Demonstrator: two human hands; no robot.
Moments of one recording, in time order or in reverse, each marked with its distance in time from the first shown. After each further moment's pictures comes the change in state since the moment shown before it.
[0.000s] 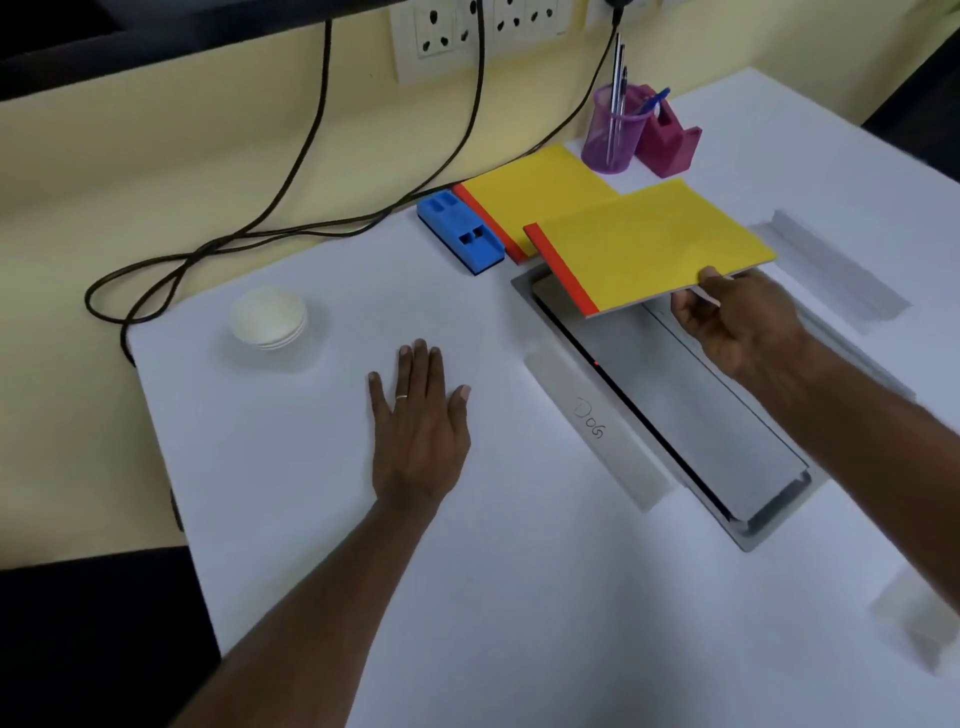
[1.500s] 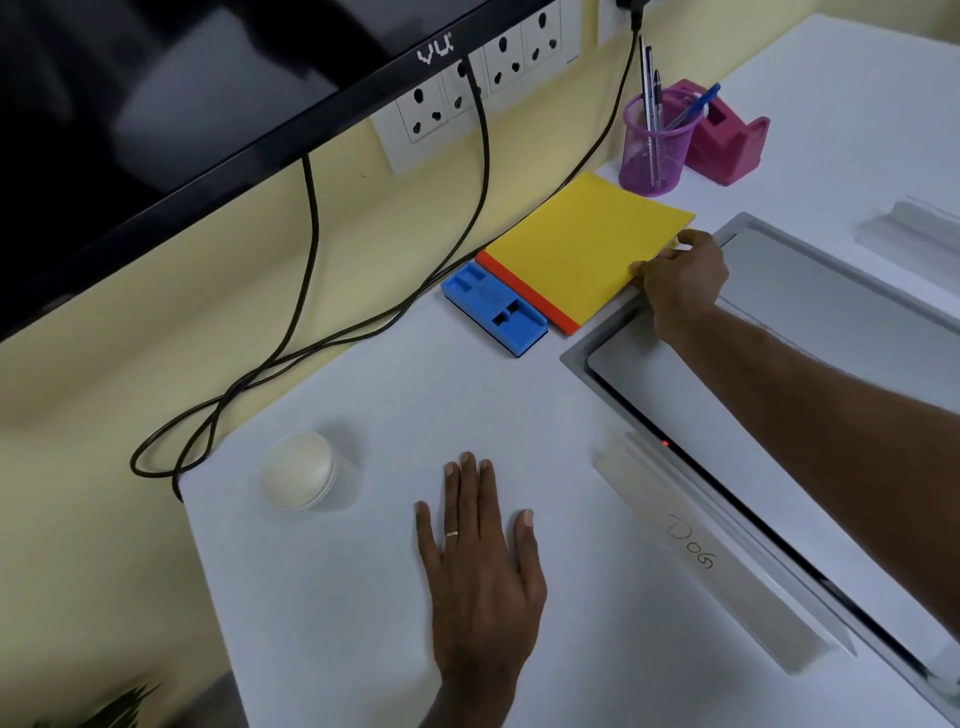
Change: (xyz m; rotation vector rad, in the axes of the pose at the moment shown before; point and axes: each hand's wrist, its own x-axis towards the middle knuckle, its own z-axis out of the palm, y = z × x) left_hand 0.000 0.003 -0.010 -0.007 -0.056 -0.047; right_hand 0.162 0.053 0.120 -0.402 0.331 -0.166
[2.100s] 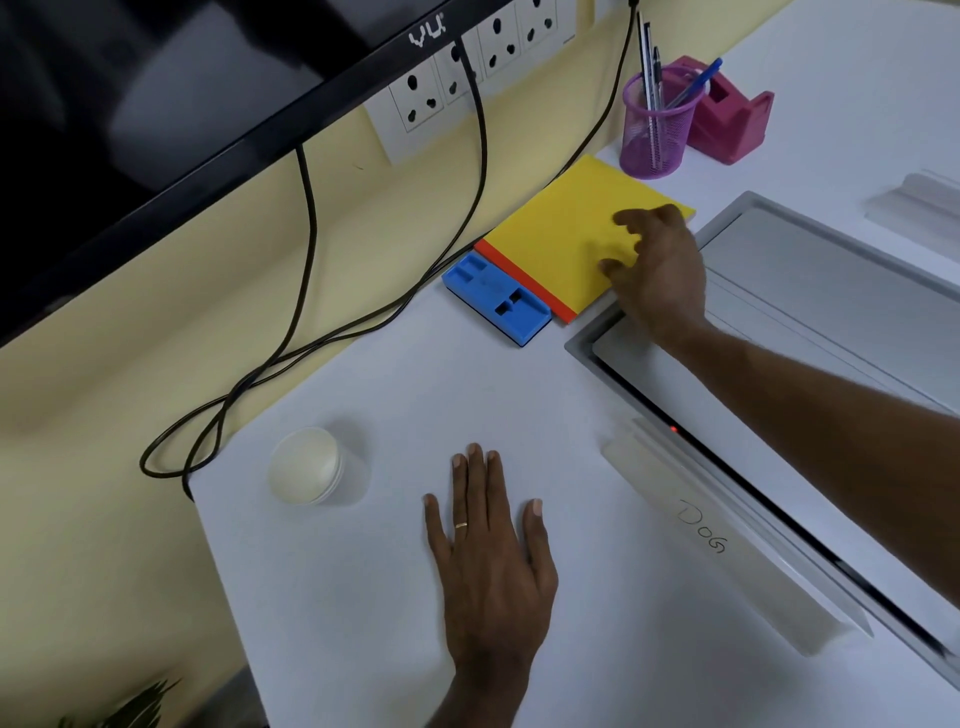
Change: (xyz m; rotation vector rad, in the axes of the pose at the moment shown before) left_hand -0.003 -0.001 0.003 0.021 -0.010 0.008; right_hand -0.036 0.003 -0.008 -0.621 -0.181 -0.681
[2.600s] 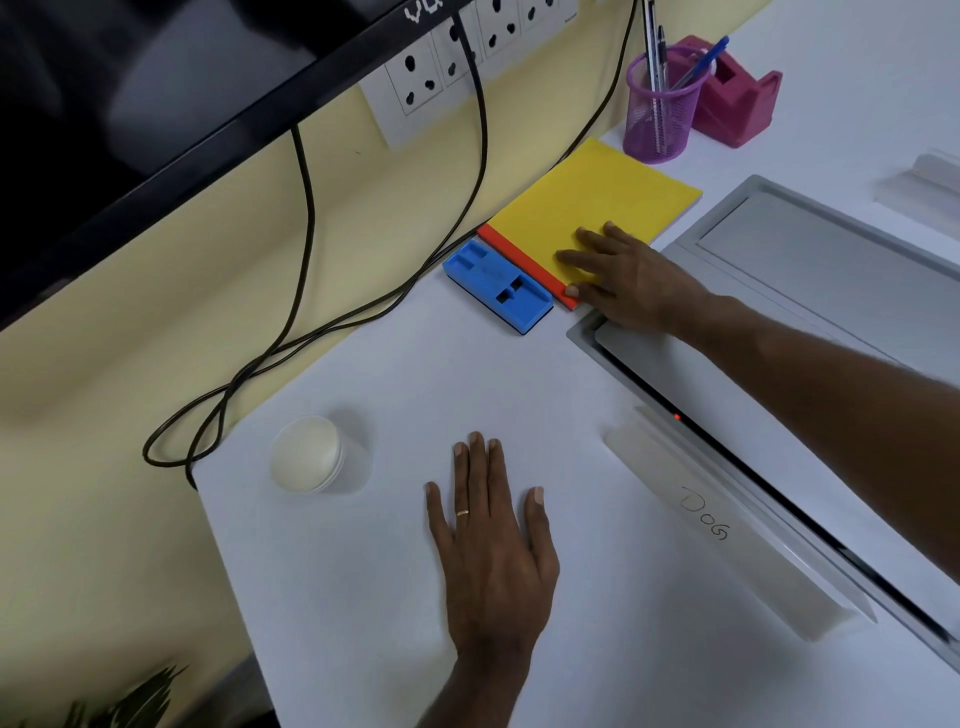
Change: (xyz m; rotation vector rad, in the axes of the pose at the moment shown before) left_hand -0.001 -0.002 0.001 0.003 0.008 -0.003; right_hand 0.016 0.025 0.020 -0.371 -0.585 -0.498
